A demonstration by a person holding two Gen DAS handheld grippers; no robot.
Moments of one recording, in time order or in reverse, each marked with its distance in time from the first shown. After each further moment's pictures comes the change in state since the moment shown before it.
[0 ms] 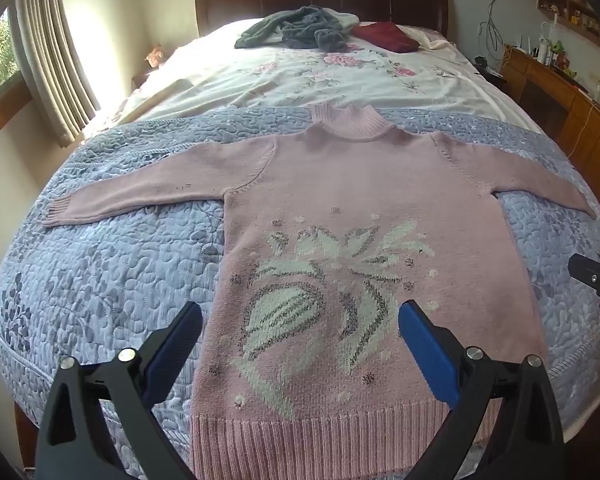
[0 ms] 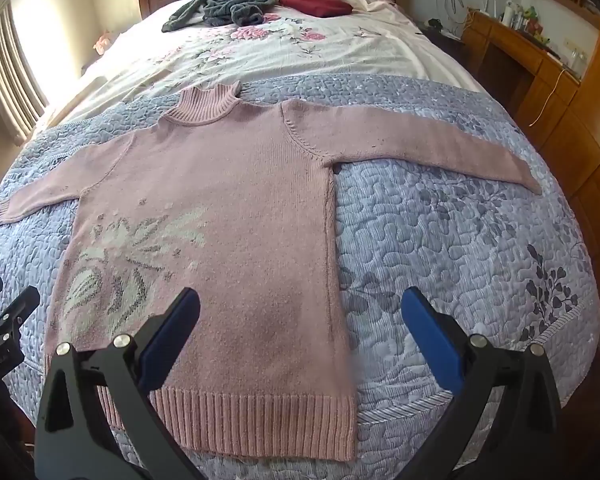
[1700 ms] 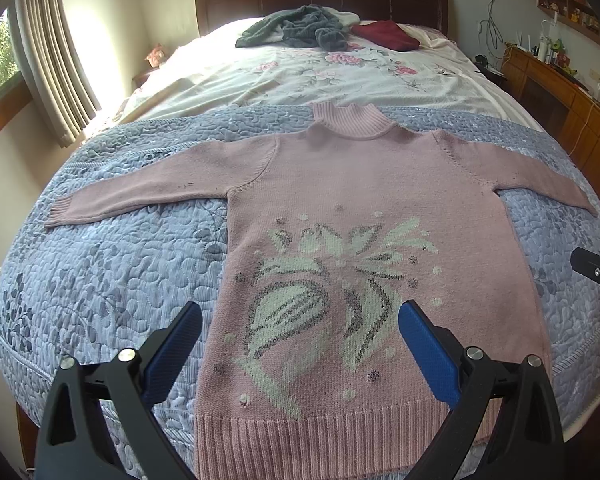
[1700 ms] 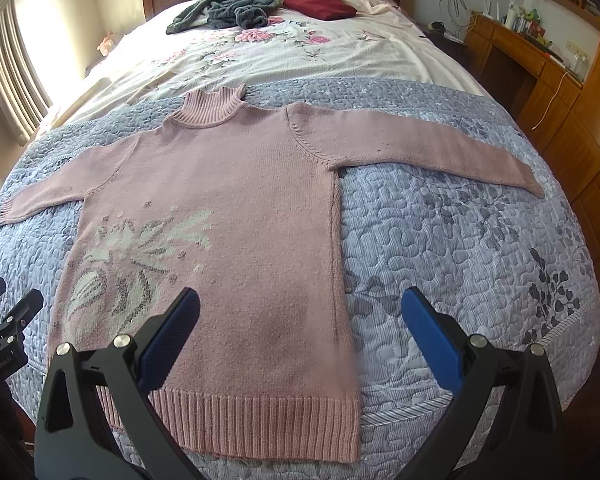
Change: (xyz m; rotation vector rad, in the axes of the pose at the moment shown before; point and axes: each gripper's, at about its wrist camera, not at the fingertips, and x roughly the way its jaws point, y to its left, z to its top) left arm 0.001 0.003 -0.002 -0.005 0.002 -0.005; right arm -0.001 0.004 0.003 -0.004 -0.006 0.011
